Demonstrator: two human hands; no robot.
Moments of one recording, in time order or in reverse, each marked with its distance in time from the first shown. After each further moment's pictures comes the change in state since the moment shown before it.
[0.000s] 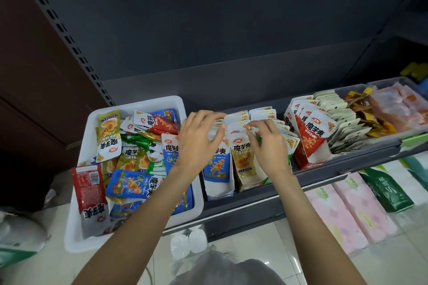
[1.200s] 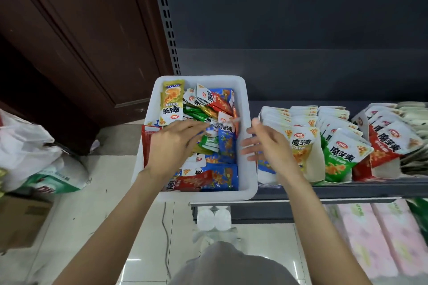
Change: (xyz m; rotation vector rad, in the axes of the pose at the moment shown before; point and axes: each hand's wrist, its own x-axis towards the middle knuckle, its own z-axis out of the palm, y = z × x) left_hand -0.087 -0.105 -0.133 0.337 0.018 0.101; right_hand -0.025 -0.149 0.017 0.784 -0.566 0.533
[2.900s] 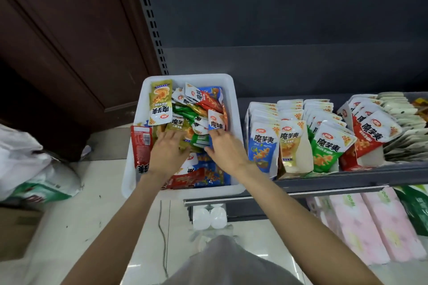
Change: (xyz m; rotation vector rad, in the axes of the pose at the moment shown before) left_hand -0.031 -0.011 0.052 -0.050 -0.445 -0.484; right_hand 0.045 0.048 0.054 -1.217 -0.074 -0.472
